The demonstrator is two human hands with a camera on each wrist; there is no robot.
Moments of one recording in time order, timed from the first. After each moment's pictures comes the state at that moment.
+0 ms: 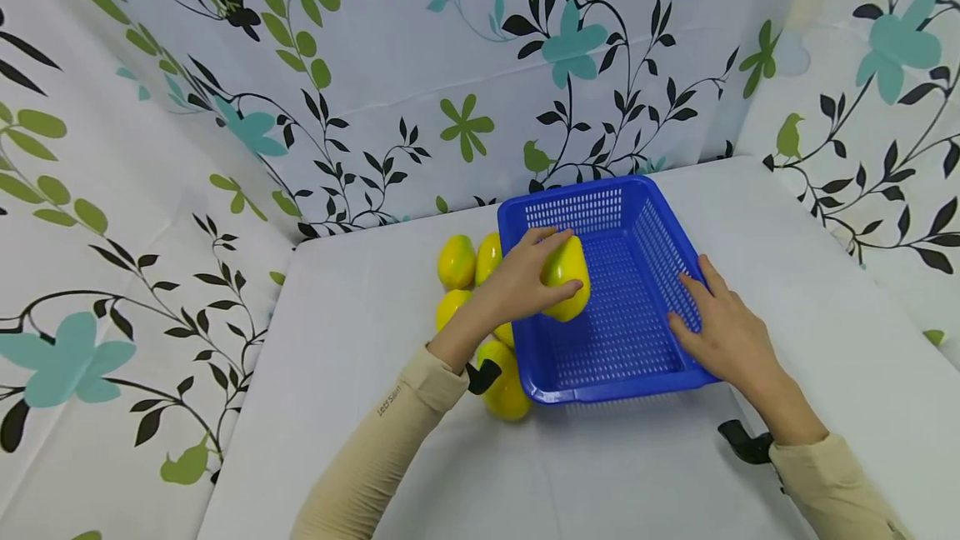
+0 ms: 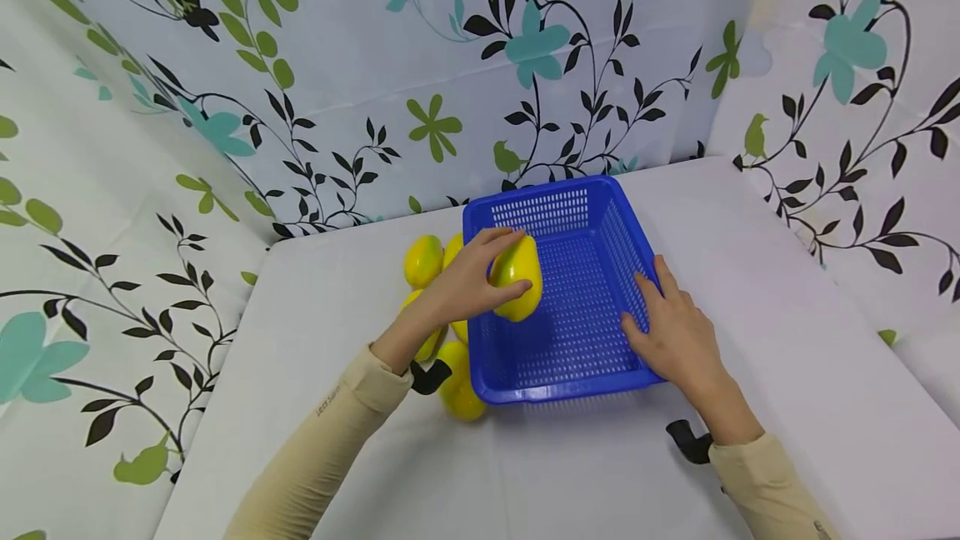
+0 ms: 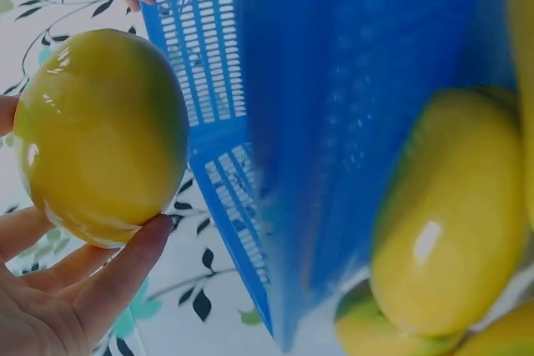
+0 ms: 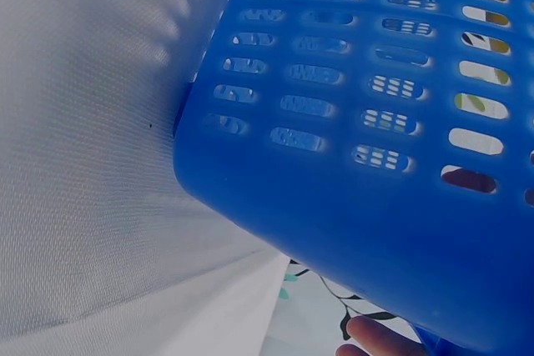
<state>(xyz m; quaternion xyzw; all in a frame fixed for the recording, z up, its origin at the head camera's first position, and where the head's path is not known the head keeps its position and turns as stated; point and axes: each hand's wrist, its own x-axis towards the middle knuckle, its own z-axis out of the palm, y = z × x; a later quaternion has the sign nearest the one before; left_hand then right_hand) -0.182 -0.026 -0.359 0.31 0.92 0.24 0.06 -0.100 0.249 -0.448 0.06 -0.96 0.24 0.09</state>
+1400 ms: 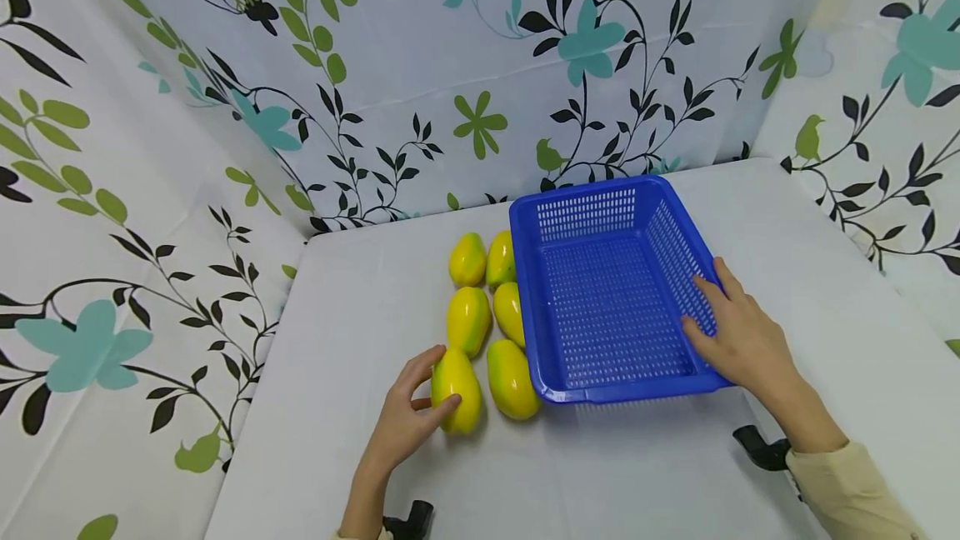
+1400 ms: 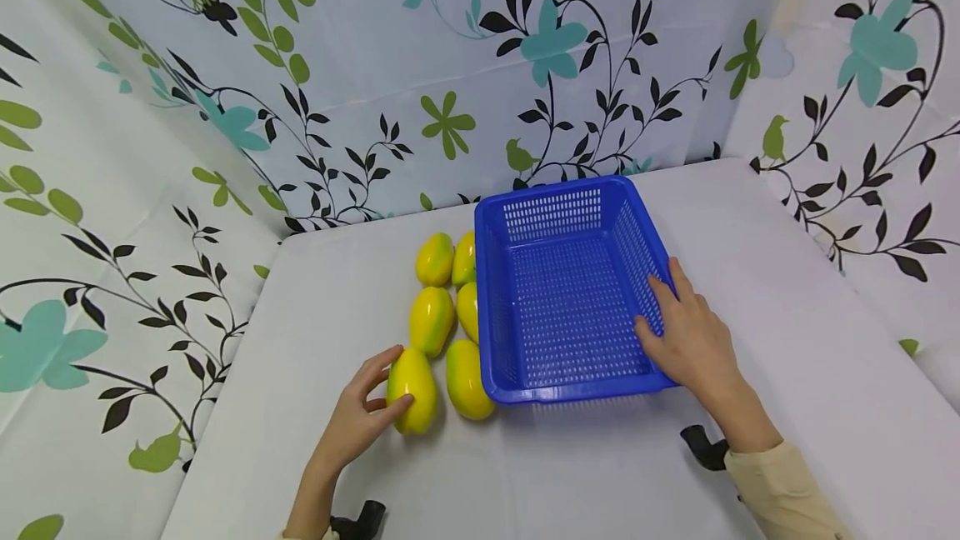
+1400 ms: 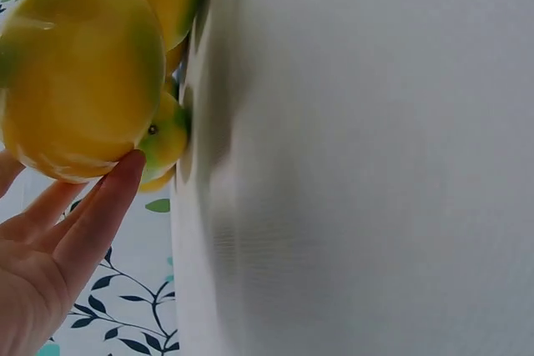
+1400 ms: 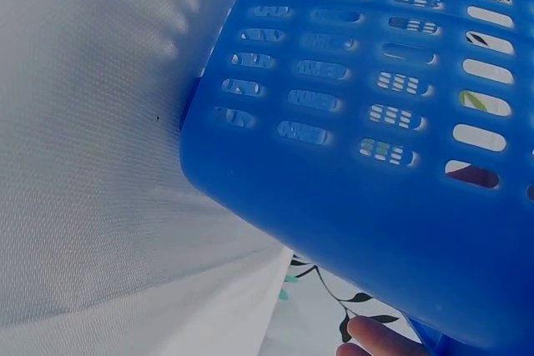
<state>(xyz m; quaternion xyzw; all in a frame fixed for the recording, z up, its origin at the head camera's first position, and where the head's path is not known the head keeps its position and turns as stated) -0.056 -0.191 -0.465 0.08 0.87 0.48 0.01 -0.099 0.249 -0.449 0.07 -0.96 0.24 0.09</state>
